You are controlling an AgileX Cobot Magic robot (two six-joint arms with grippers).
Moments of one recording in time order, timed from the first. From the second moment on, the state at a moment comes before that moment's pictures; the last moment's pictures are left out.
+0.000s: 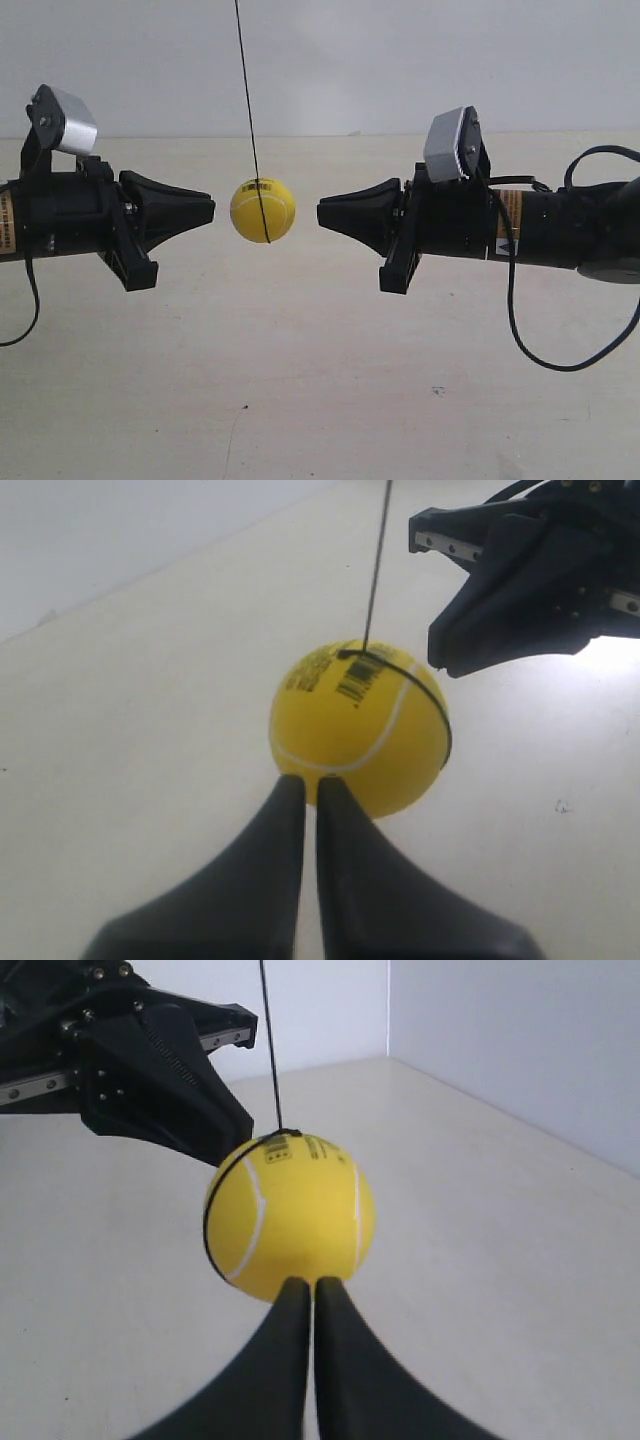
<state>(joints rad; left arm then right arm) -0.09 1.64 -0.66 1.24 -0.89 -0.70 0.27 1.93 -0.83 -1.14 -1.21 0.56</state>
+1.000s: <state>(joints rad) -0.09 1.69 -0.66 1.27 -0.92 -0.69 0.30 1.93 -0.83 -1.14 -1.14 0.58</state>
